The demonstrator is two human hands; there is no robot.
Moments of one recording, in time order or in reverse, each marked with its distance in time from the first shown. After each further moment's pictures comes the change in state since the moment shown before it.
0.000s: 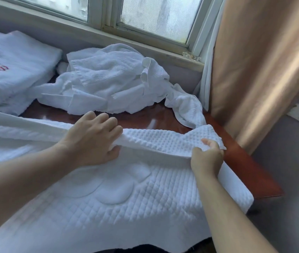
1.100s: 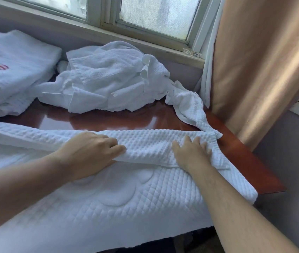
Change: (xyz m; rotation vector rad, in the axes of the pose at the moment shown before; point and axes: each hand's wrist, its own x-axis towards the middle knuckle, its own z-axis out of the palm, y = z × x) left_hand -0.024 0.012 0.001 -0.245 -0.106 0.128; right_hand -0.005 -0.020 0.012 -0.870 -0.514 -0.208
